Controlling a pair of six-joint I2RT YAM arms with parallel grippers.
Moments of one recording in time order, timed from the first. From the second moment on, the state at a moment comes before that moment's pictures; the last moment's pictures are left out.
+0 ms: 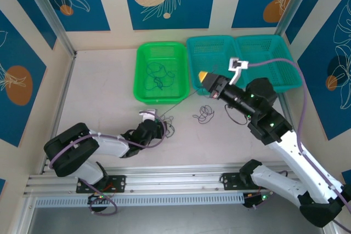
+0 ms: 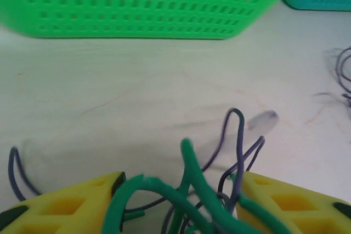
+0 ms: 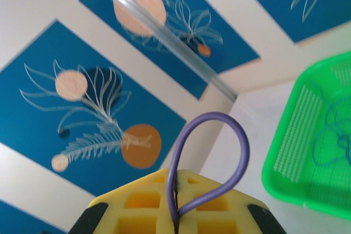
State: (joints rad) left arm -0.90 1.50 0.38 0.49 -0.39 -0.63; right arm 0.59 0.85 1.07 -0.17 -0.22 0.85
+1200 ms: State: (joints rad) left arm -0.90 1.39 0.24 0.51 -0.43 -0.64; right arm -0.01 1.58 2.32 -0.33 -0.48 1.06
